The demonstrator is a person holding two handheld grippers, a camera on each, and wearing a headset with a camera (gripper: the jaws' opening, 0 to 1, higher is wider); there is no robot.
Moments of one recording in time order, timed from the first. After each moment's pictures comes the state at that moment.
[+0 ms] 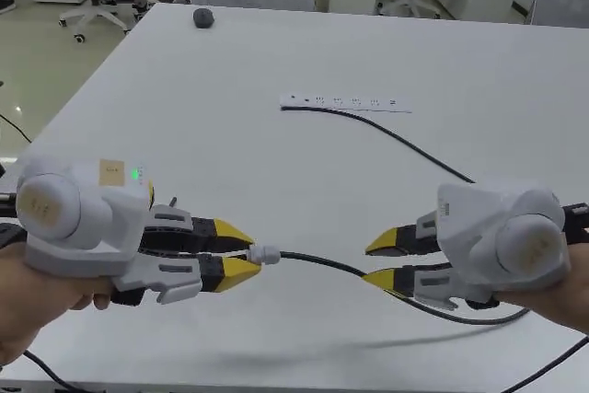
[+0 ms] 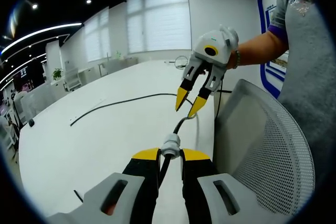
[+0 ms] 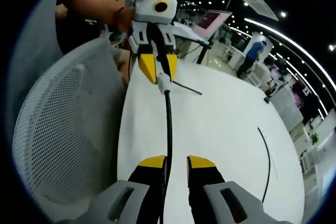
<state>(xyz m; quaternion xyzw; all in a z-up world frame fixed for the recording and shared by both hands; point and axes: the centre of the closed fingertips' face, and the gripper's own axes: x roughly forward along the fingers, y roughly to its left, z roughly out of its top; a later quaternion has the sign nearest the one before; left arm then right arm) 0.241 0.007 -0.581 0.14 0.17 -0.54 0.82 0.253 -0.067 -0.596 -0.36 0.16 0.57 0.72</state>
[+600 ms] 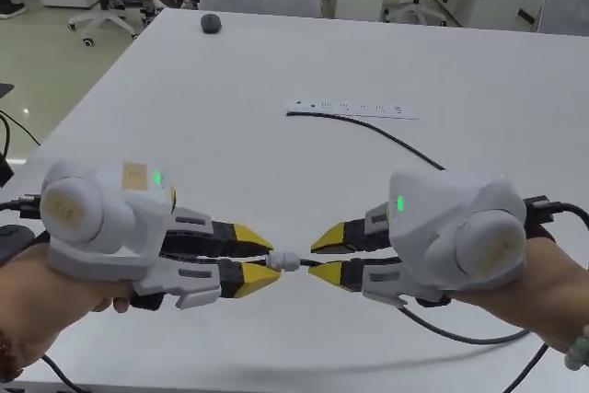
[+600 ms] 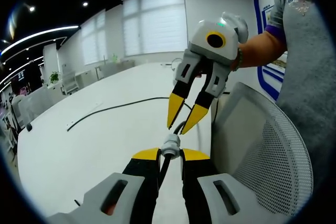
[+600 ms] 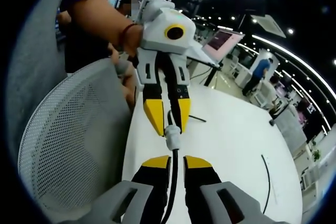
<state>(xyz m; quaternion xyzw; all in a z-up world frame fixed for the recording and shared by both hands) 0.239 -0.003 -0.576 0.14 0.16 -0.55 0.81 0.239 -0.022 -0.582 -0.35 0.13 0.60 0.70</state>
